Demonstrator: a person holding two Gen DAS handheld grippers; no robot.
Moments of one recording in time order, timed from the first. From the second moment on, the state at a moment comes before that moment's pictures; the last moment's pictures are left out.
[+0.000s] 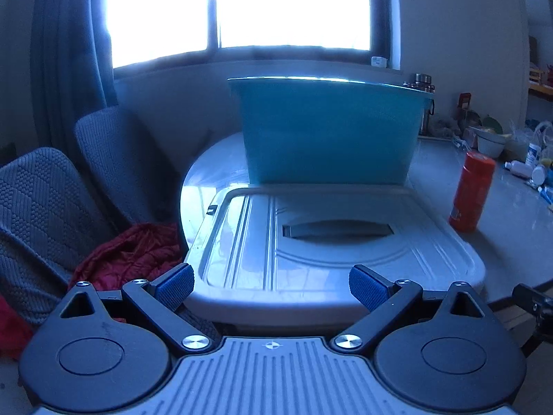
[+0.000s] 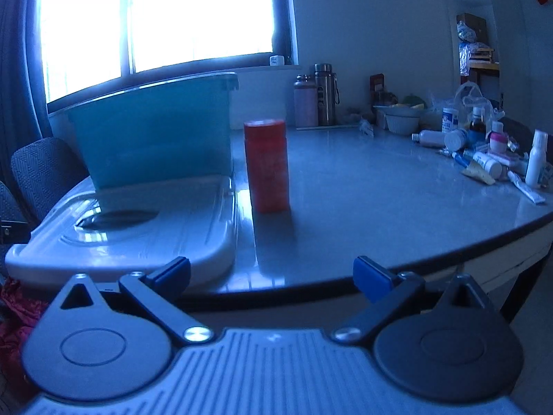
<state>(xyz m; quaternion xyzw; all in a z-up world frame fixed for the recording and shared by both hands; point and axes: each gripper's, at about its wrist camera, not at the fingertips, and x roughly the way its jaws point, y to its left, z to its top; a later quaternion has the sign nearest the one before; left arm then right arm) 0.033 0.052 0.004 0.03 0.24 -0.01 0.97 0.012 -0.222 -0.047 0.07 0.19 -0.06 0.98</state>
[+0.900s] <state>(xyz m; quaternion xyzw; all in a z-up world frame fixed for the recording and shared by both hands) 0.043 0.045 0.000 0.03 0.26 0.02 0.96 0.039 -0.226 -0.056 0.08 0.17 -0.04 0.98</state>
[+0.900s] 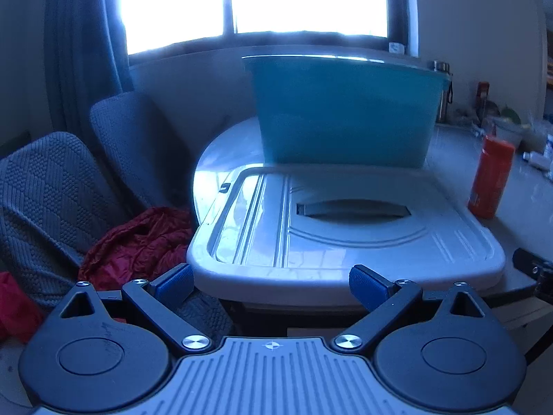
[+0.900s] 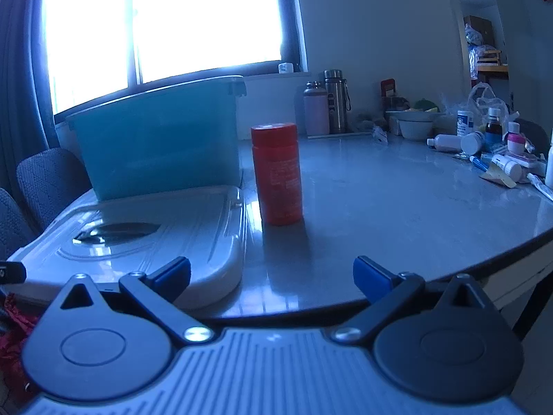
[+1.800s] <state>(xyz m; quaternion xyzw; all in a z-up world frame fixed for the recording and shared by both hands) 0.097 0.035 0.004 0.04 0.28 0.04 0.96 0.136 -0.239 -0.053 0.10 0.19 -0.03 0.98</state>
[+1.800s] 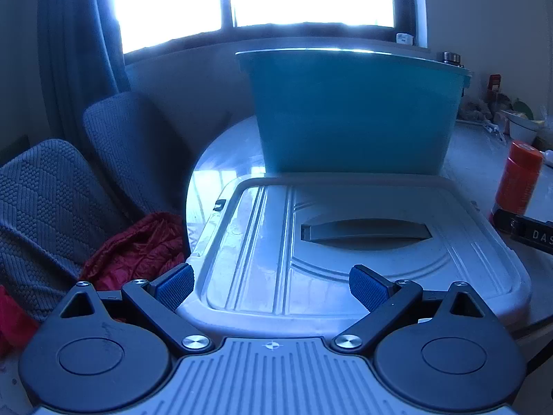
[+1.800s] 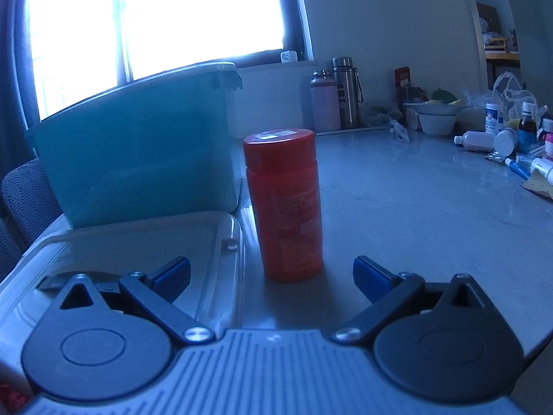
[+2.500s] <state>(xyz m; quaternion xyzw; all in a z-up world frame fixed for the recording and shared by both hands) 0.127 0.027 0.003 0.03 0.31 0.05 0.95 0.192 -0.243 -0.047 0.09 0.24 -0.02 0.97</state>
